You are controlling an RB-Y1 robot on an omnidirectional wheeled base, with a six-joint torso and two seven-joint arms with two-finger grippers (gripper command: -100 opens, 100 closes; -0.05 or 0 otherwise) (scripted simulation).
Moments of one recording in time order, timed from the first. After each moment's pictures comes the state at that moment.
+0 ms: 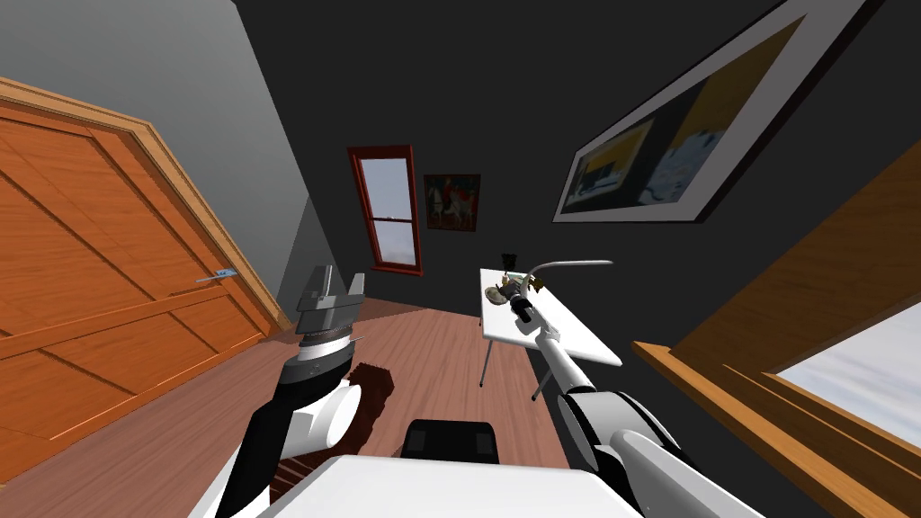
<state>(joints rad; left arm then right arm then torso) 0.49 0.01 0.05 -2.38 0.10 -0.54 -0.10 -0.52 -0.35 -0.01 -0.99 0.66 -0.14 0.99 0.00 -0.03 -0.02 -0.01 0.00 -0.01</state>
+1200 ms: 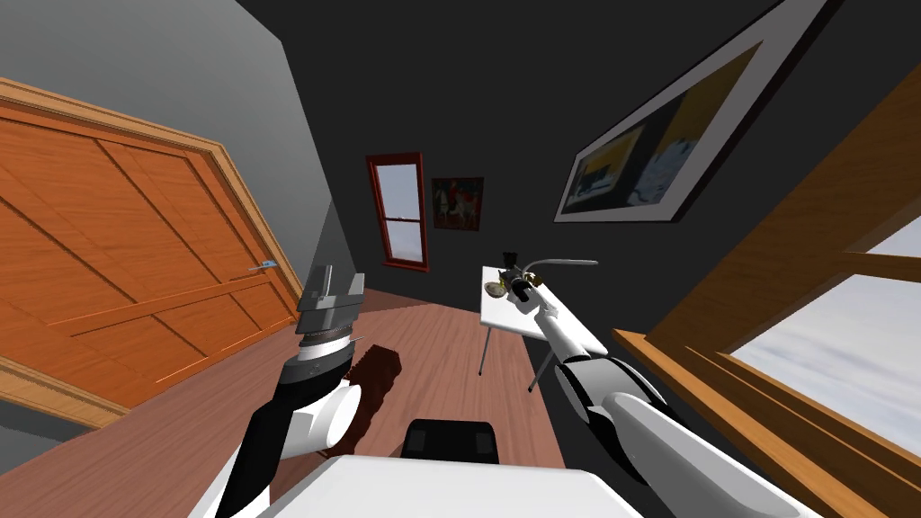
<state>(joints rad) 0.49 0.01 0.05 -2.38 0.10 -0.54 -0.10 -0.71 -0.43 0.06 -0.93 0.63 0.00 0.91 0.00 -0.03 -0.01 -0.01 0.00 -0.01</state>
